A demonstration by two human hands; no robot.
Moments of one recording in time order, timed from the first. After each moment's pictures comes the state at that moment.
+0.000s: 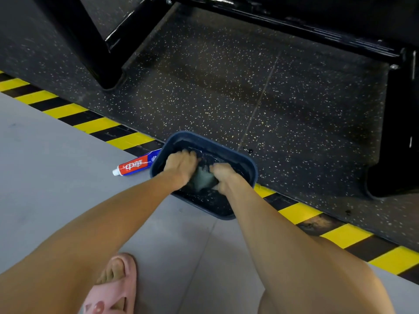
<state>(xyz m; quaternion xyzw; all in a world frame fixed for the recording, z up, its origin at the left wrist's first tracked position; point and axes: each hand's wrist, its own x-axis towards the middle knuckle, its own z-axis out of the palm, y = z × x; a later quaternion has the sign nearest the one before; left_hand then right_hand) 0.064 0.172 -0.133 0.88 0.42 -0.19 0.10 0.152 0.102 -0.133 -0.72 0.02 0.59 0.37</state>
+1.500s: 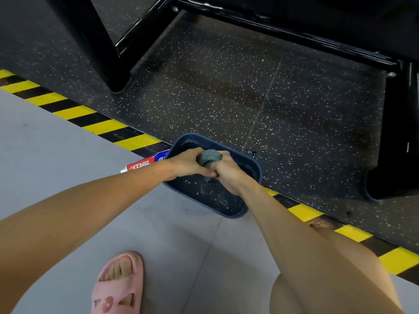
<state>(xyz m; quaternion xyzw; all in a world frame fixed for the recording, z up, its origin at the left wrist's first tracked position) 0.046 0.180 -0.085 0.71 0.42 -0.12 0.56 0.155 0.091 -0.099 -0.66 -0.16 0.60 0.41</state>
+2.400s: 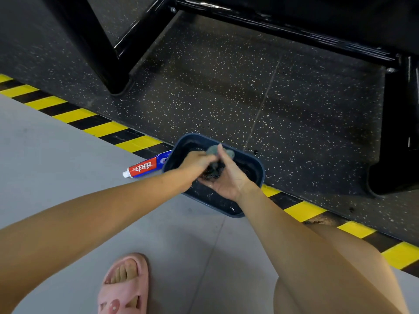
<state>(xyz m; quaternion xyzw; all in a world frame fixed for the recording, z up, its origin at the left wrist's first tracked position) 0.060 0.153 -0.084 0.58 0.54 0.02 0.61 0.143 0.080 -0.100 -0.46 0.08 0.69 0.56</state>
